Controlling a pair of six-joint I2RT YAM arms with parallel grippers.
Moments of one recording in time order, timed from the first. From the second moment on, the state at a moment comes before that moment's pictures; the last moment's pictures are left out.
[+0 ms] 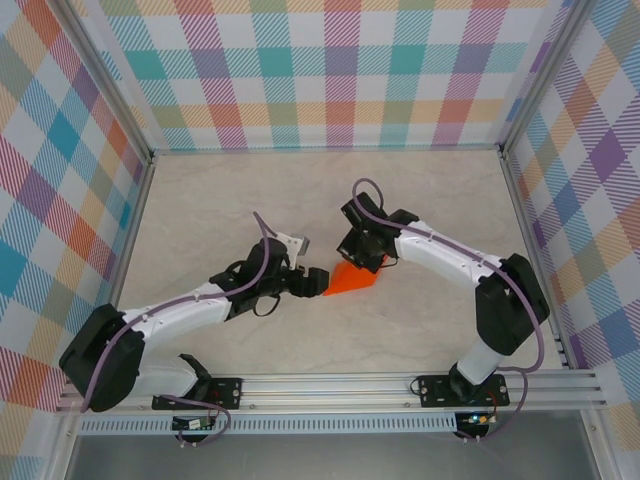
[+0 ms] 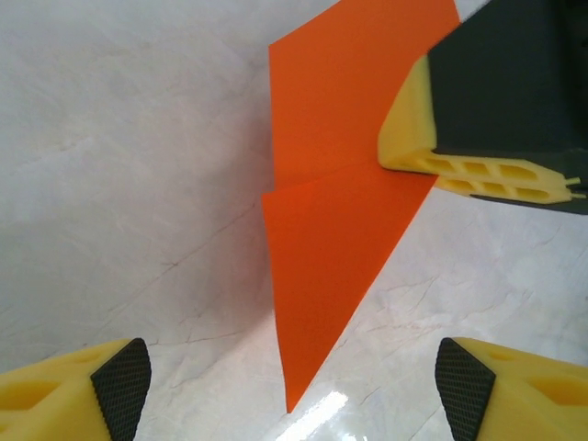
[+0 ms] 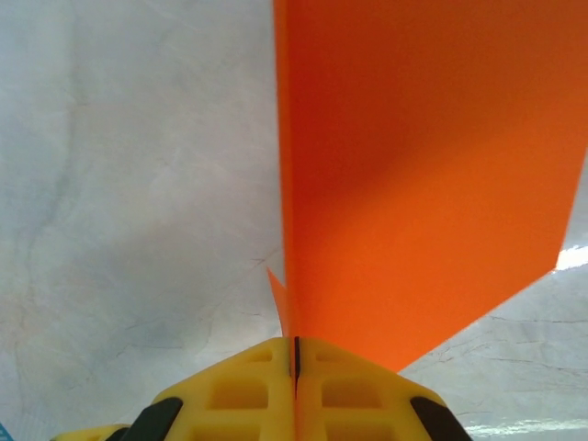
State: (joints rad) left arm -0.73 1.31 0.65 0.00 0.18 -0.47; right arm 0.68 1.65 1.22 -0.72 -0.08 1.28
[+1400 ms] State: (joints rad) left arm -0.82 1.59 0.68 0.20 0.20 0.08; right arm 0.58 1.71 1.16 -0.72 -0.37 1.31
